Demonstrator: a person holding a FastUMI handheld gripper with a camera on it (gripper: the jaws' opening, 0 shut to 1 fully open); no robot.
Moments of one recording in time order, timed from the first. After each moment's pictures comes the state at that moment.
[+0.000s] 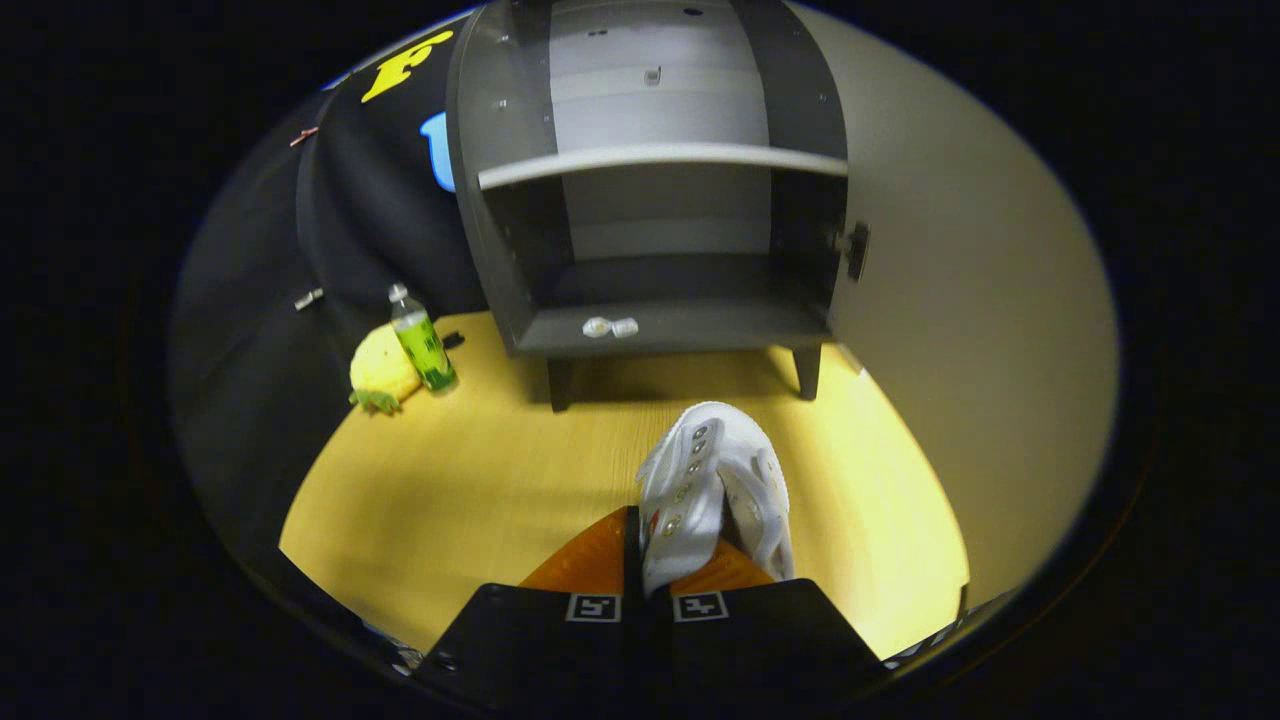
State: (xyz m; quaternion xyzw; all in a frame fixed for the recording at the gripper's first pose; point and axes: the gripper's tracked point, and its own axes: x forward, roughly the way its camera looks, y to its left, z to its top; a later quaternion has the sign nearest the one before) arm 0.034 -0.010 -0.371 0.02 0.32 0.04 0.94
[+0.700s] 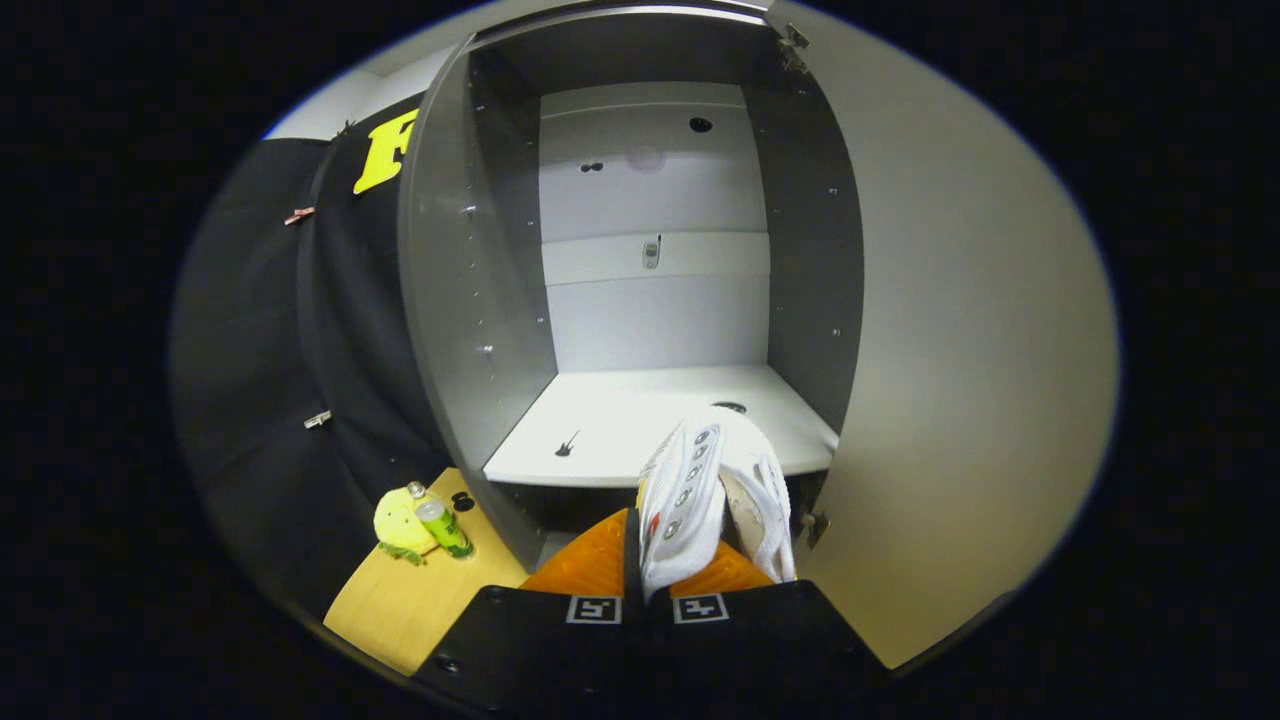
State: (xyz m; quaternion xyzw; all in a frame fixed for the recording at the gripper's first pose) arm 0.179 -0.013 -0.179 0.01 0.18 0.05 0.98
